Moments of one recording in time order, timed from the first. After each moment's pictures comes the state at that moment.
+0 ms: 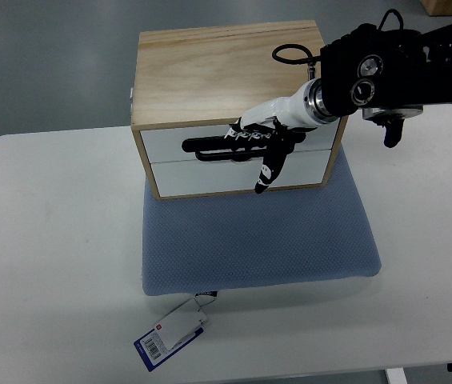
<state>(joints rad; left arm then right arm) -0.03 0.00 -0.08 -0.16 0.01 -0.02 0.09 1.91 -0.37 -0.58 1.43 -0.28 0.17 -0.19</state>
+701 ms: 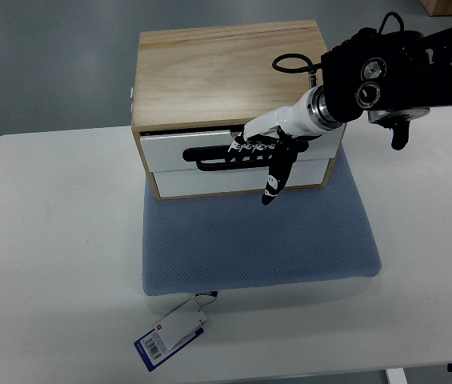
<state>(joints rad) -0.03 0.00 -0.08 -0.16 0.01 -0.02 0.09 1.93 -0.39 -0.59 1.46 -0.29 0.24 -0.19</state>
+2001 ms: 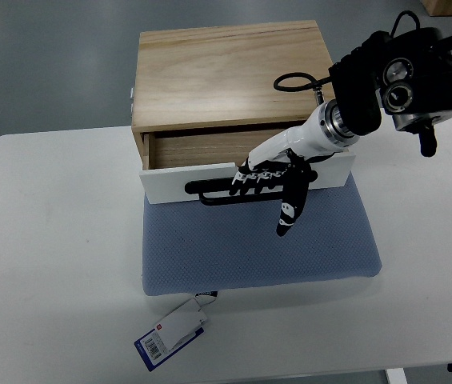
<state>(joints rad) -0.03 0.00 -0.08 -0.16 0.01 -0.02 0.09 1.99 -0.47 -0.60 1.60 -0.29 0.36 -0.19</state>
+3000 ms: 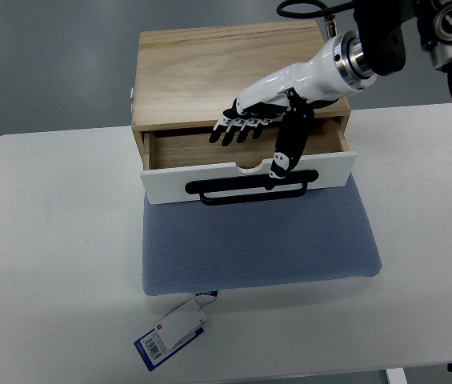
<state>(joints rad) -0.03 0.00 -0.08 -0.16 0.01 -0.02 0.09 2.14 -0.60 -0.48 1.62 -0.25 0.39 -0.17</state>
